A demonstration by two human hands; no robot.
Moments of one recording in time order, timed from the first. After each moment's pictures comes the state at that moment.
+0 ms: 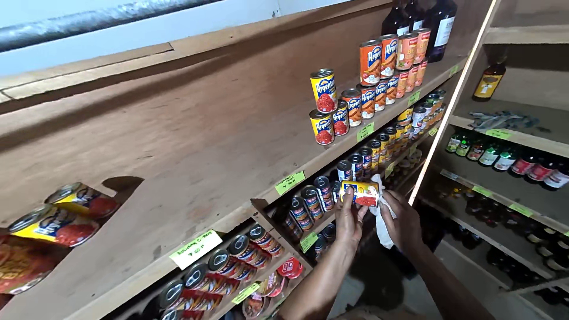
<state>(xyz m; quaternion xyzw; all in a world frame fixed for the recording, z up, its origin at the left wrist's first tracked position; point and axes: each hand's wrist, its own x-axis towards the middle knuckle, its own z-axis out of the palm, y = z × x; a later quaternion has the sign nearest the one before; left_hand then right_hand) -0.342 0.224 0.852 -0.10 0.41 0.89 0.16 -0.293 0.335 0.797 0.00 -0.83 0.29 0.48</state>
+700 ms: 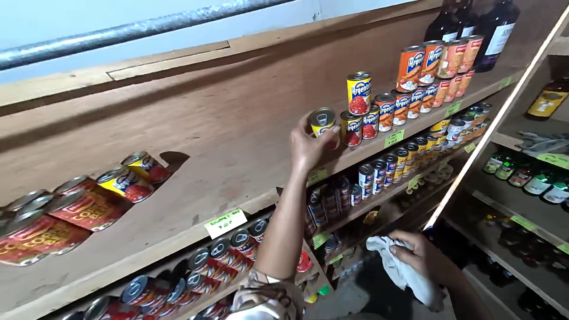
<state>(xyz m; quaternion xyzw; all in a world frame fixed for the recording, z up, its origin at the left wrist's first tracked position) -0.451 0.132 0.999 0.23 0.78 0.54 -0.24 -0.263 0.358 0.808 0.17 -0.81 0.55 0.05</state>
